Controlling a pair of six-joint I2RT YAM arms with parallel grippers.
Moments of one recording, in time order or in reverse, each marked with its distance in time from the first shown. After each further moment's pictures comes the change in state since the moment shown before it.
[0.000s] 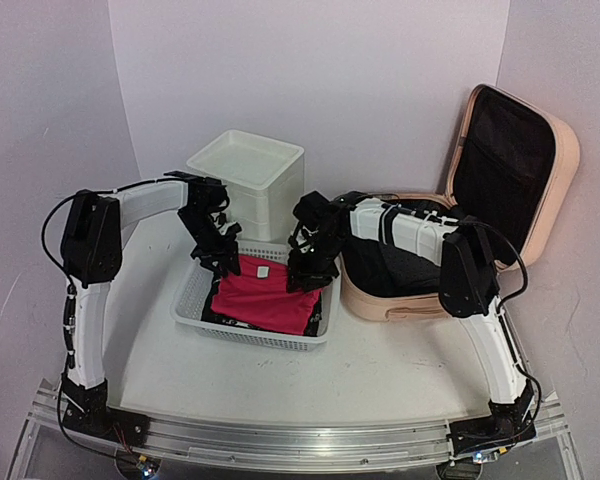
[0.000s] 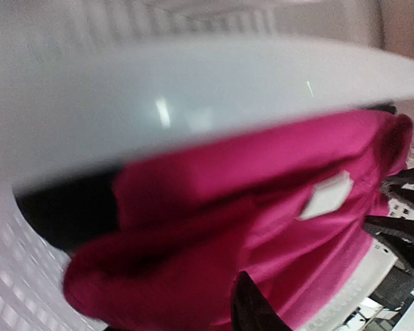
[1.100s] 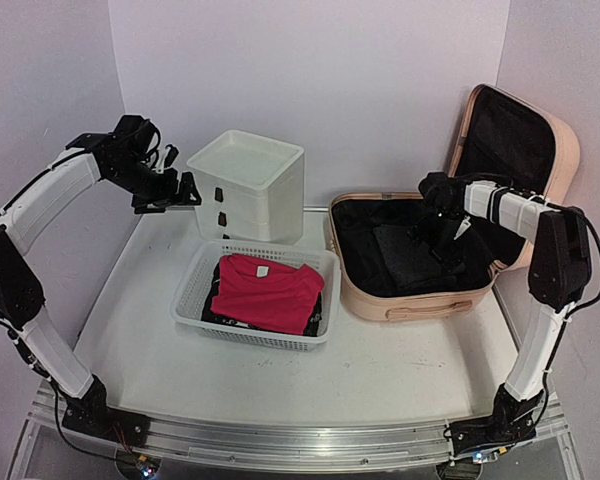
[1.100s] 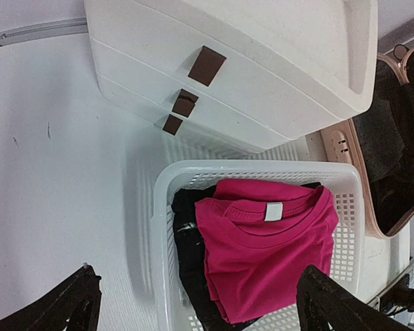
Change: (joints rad) left arm 0.137 -0.540 -0.146 0.150 -0.244 -0.046; right arm -0.488 -0.479 -0.557 0.006 0.507 0.734
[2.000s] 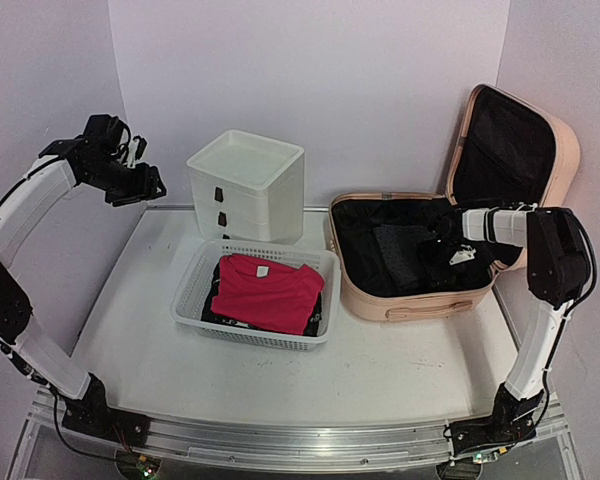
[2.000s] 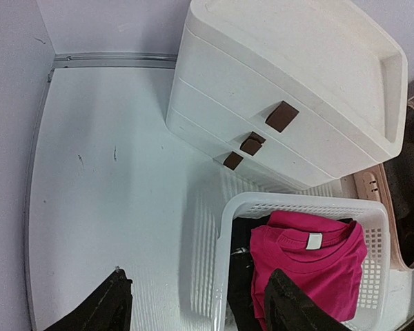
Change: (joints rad) left arm 0.125 -0.113 -0.090 0.094 -0.082 0.047; right arm -0.055 0.035 -0.257 0.363 -0.024 0.351
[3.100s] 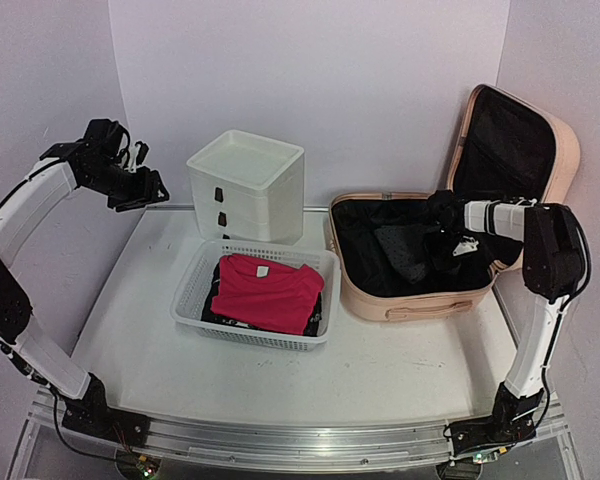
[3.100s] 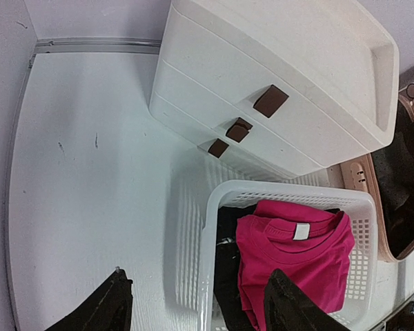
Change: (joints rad) left arm 0.014 0.000 -0.027 -0.002 0.084 -0.013; right arm -0.045 0.059 0.115 -0.045 -0.008 -0.036
